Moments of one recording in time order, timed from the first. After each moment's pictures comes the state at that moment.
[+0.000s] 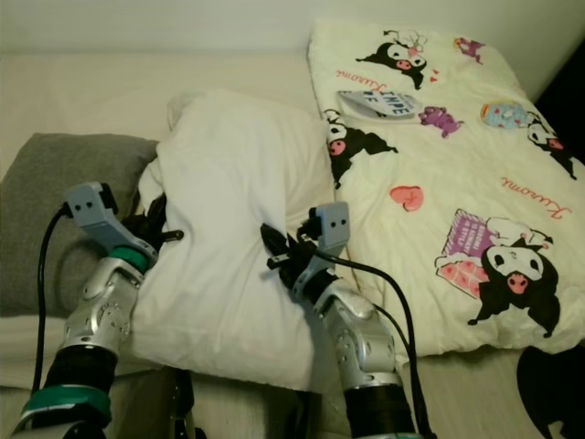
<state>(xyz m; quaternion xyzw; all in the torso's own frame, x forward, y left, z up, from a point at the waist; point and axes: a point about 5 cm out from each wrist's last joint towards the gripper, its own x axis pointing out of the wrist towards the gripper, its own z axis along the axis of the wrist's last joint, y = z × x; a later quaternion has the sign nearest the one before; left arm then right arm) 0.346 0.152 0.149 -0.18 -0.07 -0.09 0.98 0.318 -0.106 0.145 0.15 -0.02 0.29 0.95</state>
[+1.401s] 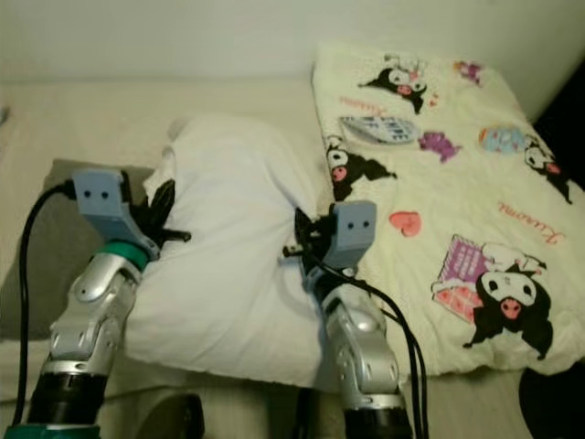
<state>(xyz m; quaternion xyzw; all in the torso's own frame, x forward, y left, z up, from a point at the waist) 0.329 0.142 0.180 -0.05 -0.10 -0.09 0.99 0.309 -0.113 0.156 0.10 -0.08 0.15 0.98</state>
